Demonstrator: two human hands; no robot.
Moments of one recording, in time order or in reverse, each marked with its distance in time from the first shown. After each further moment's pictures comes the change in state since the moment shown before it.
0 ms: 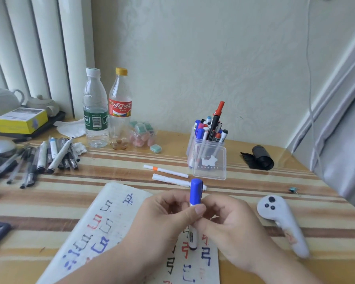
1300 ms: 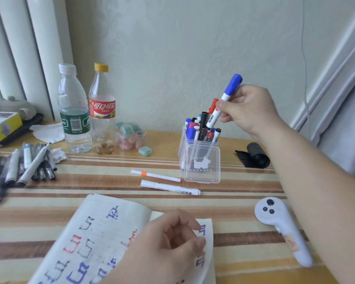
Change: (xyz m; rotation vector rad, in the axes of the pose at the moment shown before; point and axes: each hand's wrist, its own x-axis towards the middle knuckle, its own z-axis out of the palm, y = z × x) left_hand 0.006 -0.023 0.001 0.163 -0.141 -0.091; right_hand 0.185 -0.047 -0.121 -0.138 0.469 -0.177
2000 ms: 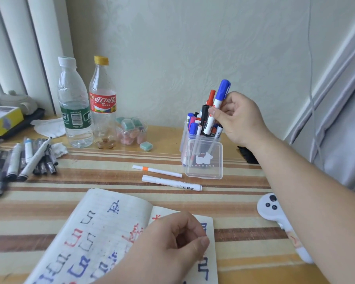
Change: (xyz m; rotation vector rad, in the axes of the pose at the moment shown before) left_hand -0.003 0.004 0.003 0.310 -0.010 -0.069; right_hand -0.014 0.031 0.025 -0.093 -0.040 -0.127
